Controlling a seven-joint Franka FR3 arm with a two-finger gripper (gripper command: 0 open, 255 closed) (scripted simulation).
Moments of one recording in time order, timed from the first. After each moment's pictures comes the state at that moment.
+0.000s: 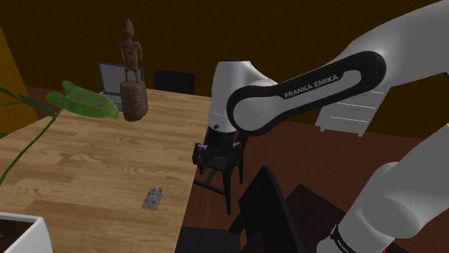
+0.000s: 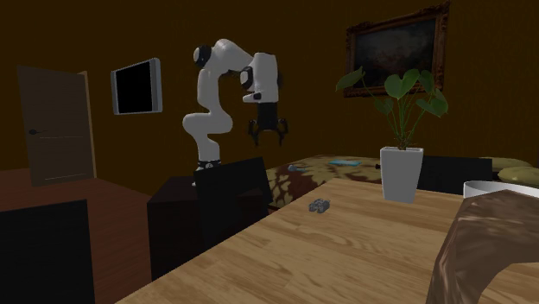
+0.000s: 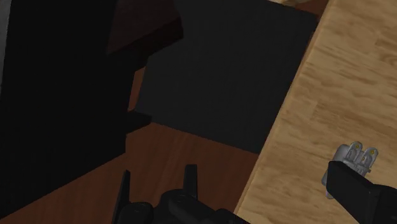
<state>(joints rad) -0.06 -0.24 0.56 -2.38 0.20 2.18 0.82</state>
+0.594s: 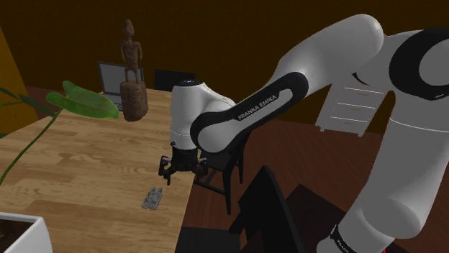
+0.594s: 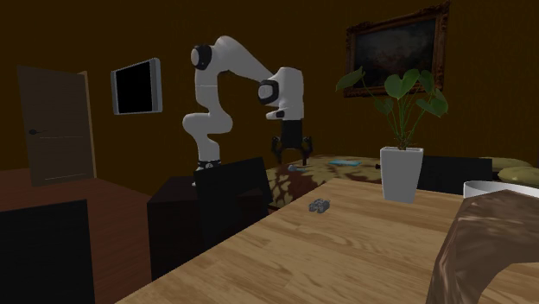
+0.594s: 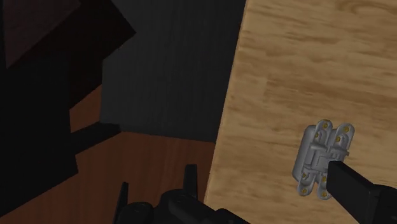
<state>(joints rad) -0.04 0.20 0.63 -2.12 -0.14 2.29 1.29</state>
